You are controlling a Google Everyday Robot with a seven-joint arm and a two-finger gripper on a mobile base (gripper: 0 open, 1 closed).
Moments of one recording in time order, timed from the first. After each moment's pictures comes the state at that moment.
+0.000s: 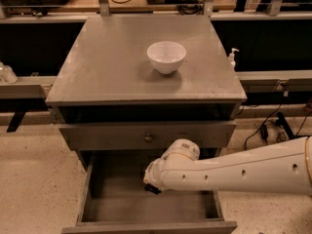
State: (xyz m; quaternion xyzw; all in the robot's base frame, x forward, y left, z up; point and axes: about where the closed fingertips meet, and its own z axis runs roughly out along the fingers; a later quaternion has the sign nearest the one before) arm 0.496 0.008 0.513 -0.96 0.16 -0.12 0.19
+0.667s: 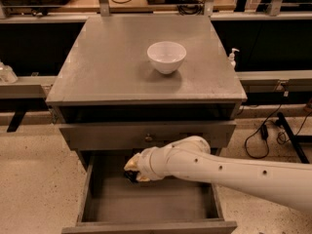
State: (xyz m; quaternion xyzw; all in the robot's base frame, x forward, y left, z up) arm 0.506 0.074 0.579 -0.90 0.20 -0.09 0.37
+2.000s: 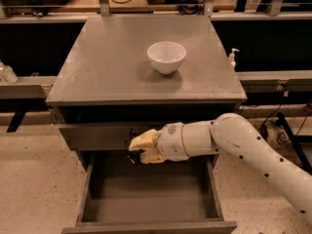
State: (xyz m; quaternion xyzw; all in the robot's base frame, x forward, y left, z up) arm 0.482 0.043 0.737 -0.83 0.11 -0.04 0.54
